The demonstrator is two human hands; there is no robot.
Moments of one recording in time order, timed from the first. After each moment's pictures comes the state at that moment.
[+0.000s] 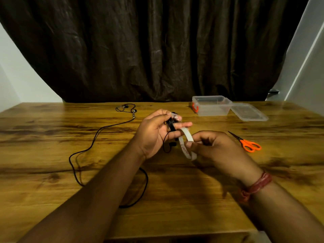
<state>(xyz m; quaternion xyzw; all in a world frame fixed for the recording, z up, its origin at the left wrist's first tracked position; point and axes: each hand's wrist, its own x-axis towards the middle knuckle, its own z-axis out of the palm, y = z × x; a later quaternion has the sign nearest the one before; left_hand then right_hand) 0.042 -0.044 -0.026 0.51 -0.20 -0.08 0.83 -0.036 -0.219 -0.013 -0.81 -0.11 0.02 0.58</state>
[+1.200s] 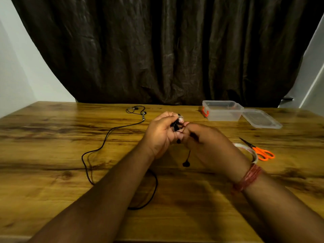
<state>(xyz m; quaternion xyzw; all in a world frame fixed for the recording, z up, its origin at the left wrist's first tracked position) 0.045 -0.044 -0.019 0.47 -0.12 -0.03 0.87 -0.007 -0.185 -0.004 -0.91 -0.24 -0.15 0.31</state>
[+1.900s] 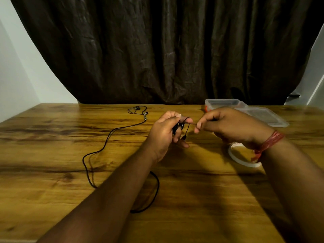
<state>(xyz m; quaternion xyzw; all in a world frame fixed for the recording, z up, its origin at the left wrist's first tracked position) 0.043 -0.041 -0.027 0.61 -0.16 0.01 0.77 0.038 -0.228 0.031 -0.89 -0.19 0.05 0.41</state>
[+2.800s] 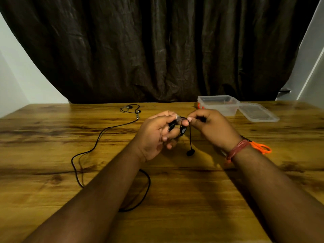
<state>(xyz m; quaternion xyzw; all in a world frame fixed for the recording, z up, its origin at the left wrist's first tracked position) 0.039 -0.036 -0.023 0.54 -0.22 -0.12 0.80 0.060 -0.221 -0.017 -0.87 -0.17 -0.15 0.44</state>
